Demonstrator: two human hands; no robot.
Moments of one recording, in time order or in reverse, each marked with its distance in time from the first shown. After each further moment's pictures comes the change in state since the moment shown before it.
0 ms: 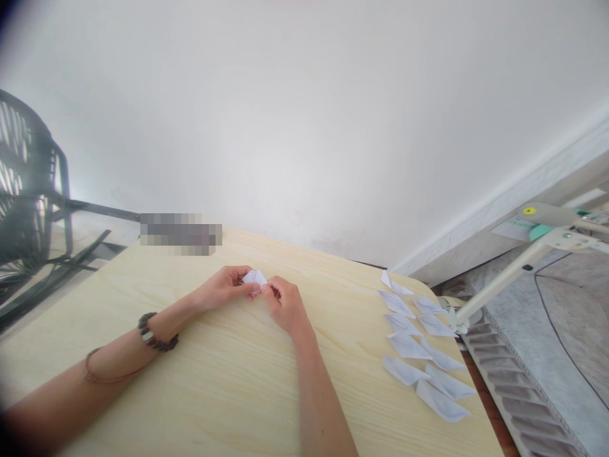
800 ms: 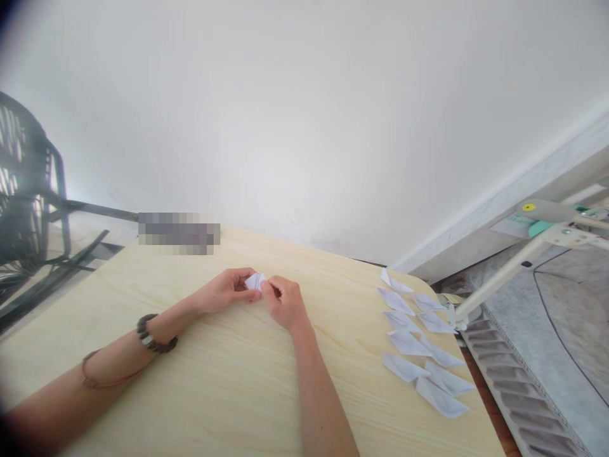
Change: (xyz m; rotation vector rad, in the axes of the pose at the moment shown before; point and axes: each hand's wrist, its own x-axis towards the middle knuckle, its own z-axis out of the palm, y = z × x) left_hand -0.002 -0.001 0.004 0.116 -0.045 0.009; right_hand 0.001 -0.001 0.001 -0.075 0.042 -0.003
